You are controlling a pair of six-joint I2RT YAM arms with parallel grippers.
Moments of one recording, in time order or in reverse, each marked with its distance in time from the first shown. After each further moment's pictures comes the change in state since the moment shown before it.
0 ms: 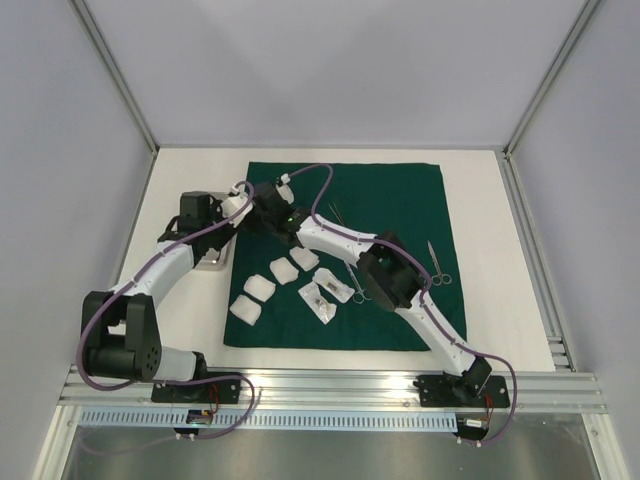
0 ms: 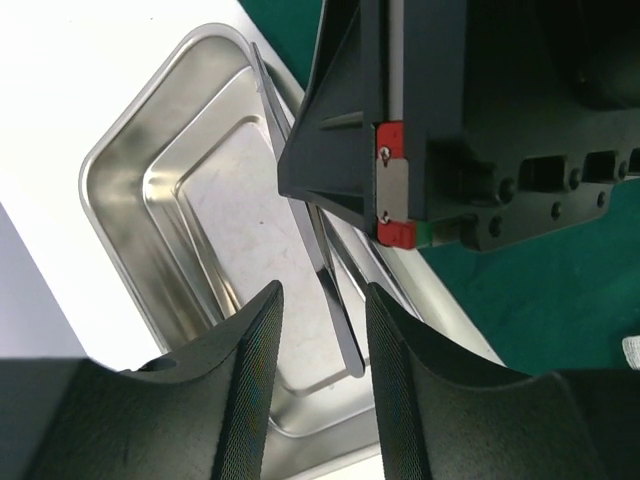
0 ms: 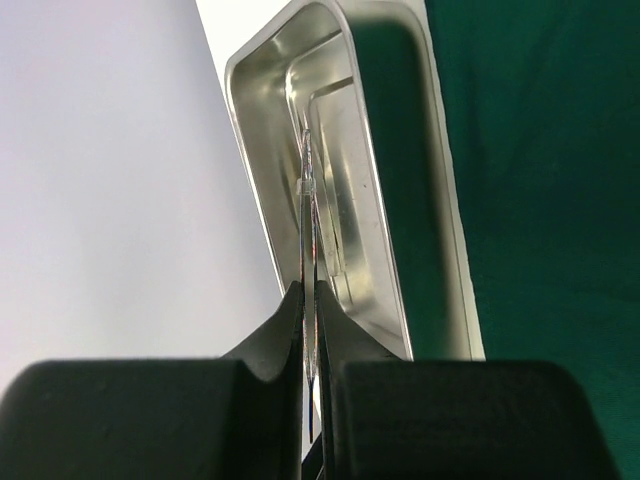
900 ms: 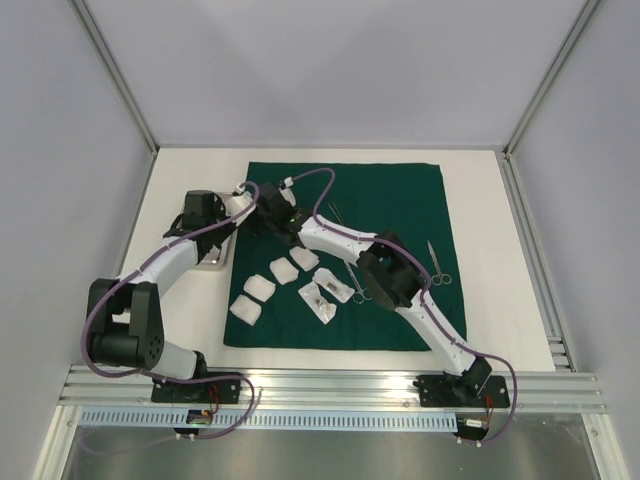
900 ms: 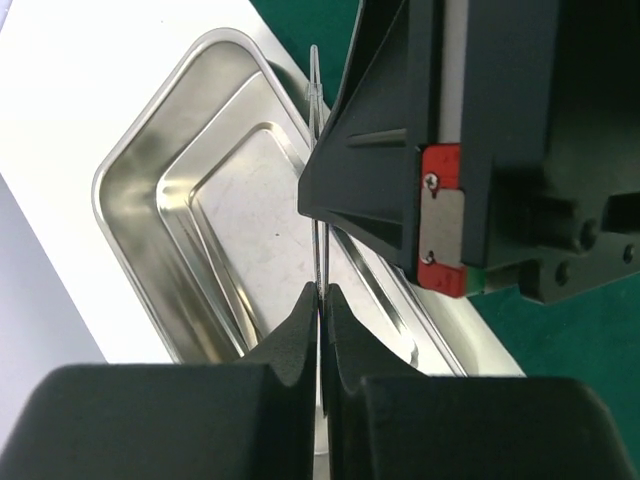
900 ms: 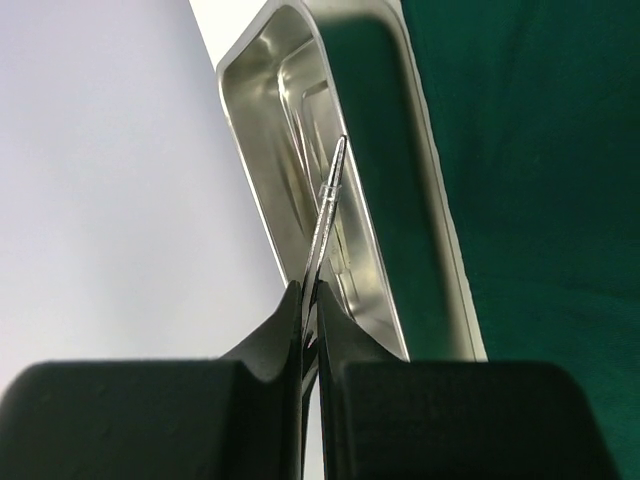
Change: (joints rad) left arm -0.012 0.072 0.012 0.059 -0.043 0.040; right arm -0.011 0.000 -0.029 0.025 -0.039 0.075
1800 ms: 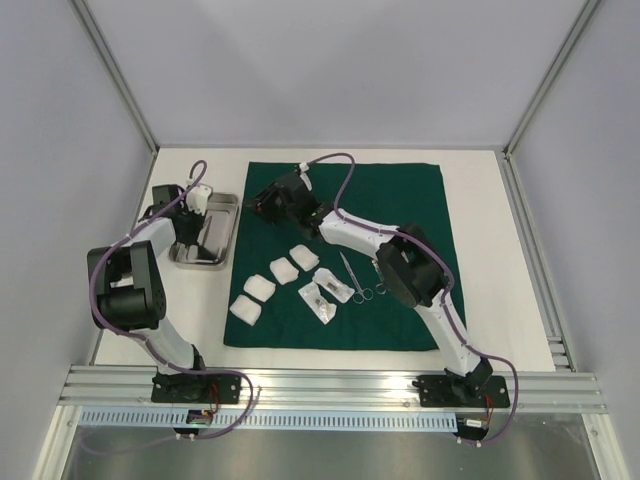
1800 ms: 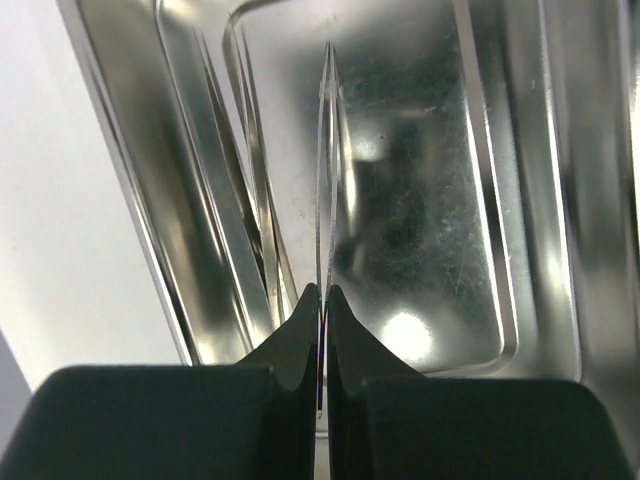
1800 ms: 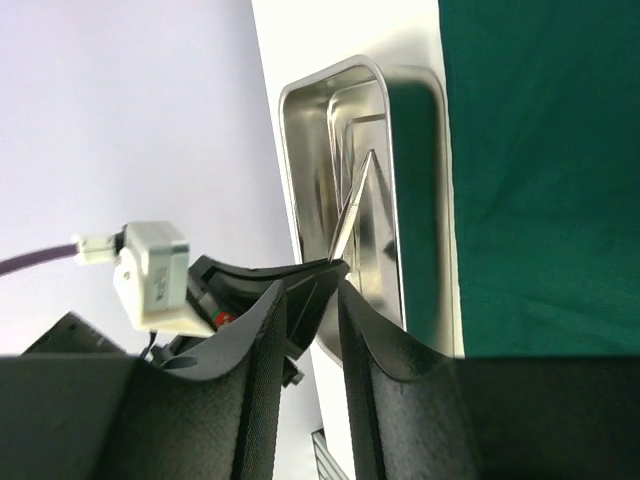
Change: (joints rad) left arm 0.275 0.218 0.145 -0.105 0.072 -0.249; right arm -0.068 -0.179 -0.250 0.178 -0.051 -0.159
